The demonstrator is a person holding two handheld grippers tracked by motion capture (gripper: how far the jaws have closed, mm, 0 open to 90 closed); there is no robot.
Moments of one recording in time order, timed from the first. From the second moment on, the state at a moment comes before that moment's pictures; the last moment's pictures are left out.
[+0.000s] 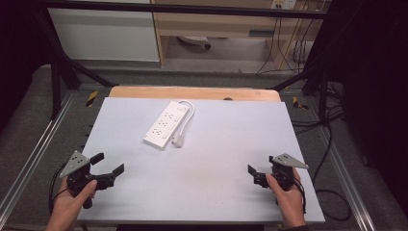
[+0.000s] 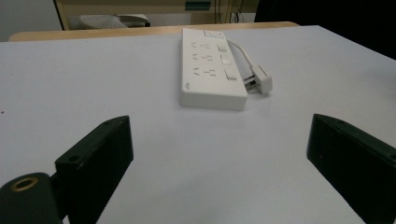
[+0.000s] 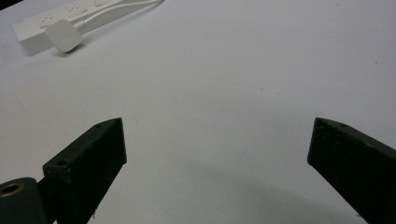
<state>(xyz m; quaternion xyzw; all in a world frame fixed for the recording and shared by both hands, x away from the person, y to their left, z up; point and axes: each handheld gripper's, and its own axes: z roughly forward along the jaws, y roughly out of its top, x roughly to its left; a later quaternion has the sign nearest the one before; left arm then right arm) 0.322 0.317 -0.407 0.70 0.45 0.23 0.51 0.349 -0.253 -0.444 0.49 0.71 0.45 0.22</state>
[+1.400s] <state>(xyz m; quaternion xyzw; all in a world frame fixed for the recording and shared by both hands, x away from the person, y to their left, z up) 0.314 0.299 -0.394 0.71 0.41 0.23 0.52 0.348 -0.248 -0.439 0.48 0.72 0.45 0.23</state>
